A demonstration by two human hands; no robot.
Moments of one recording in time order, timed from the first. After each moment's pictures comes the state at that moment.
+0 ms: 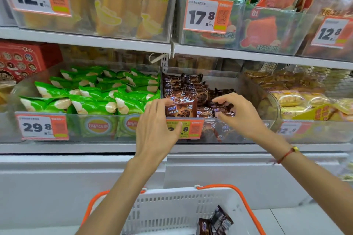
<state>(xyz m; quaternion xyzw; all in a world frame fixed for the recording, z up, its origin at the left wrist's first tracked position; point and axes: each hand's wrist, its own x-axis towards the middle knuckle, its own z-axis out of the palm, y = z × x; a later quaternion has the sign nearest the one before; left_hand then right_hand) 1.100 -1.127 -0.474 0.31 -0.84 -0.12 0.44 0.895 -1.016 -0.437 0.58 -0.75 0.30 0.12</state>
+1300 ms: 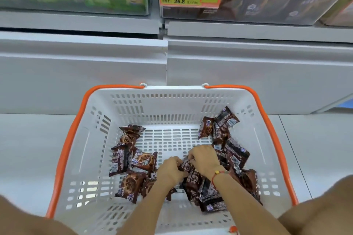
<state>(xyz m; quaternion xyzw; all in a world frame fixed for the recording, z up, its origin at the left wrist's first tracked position) 1.147 -0.966 -0.837 0.48 -0.74 -0.45 -0.18 1.021 -0.914 -0.821 0.55 -0.80 -0.09 -0.22</state>
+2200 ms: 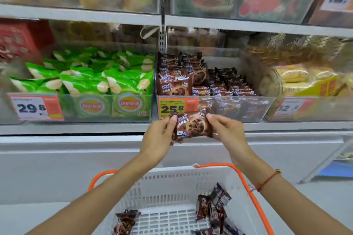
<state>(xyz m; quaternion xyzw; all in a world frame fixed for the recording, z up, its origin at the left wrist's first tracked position) 1.092 -1.106 -0.537 0.32 -0.77 -0.46 0.32 0.958 -0.991 -0.514 0.28 -0.68 0.64 -0.23</state>
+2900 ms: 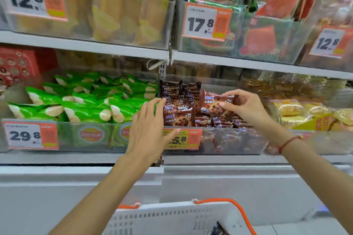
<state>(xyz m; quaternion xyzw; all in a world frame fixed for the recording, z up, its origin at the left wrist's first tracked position) 1.097 -1.147 -0.471 0.33 -0.89 -0.03 0.32 0.874 -1.025 -0.411 0.45 -0.72 0.52 -0.06</state>
